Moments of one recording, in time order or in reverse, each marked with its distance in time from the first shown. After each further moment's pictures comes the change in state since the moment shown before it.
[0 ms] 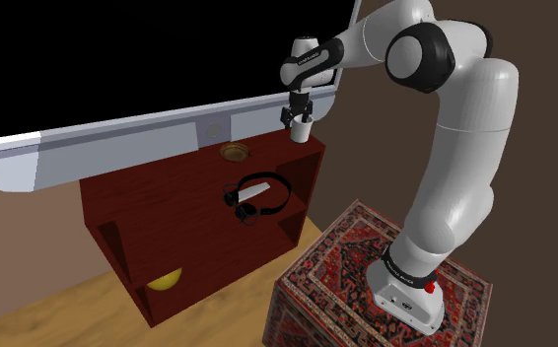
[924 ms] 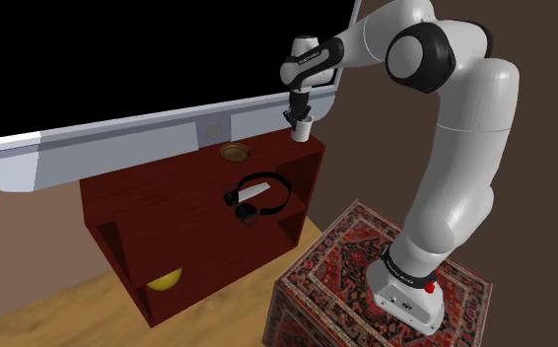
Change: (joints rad) arm 0.000 -0.003 0.000 0.002 0.000 -0.004 0.000
